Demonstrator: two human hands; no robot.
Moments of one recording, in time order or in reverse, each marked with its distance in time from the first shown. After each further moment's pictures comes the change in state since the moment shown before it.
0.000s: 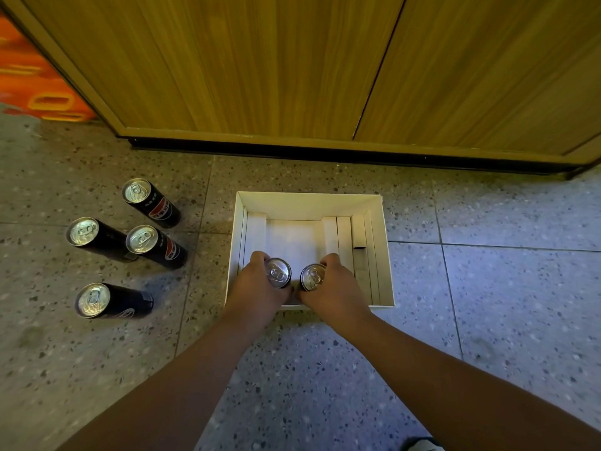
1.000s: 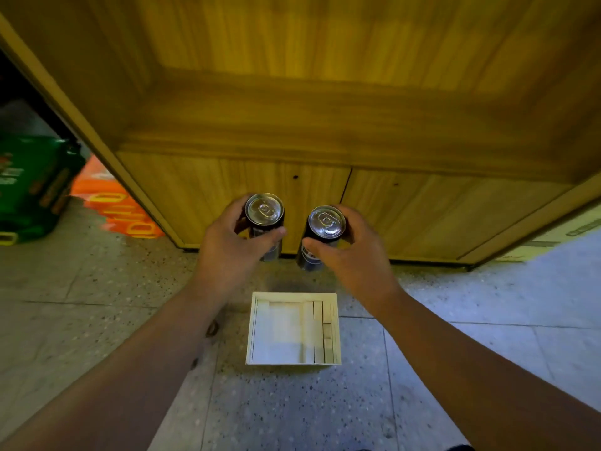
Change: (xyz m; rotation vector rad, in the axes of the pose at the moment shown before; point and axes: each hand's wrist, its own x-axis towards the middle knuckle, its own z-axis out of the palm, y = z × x) left_hand -0.107 0.335 -0.345 -0.452 0.206 0.340; right_hand -0.150 -0.279 -0.361 0.454 0.236 -0.429
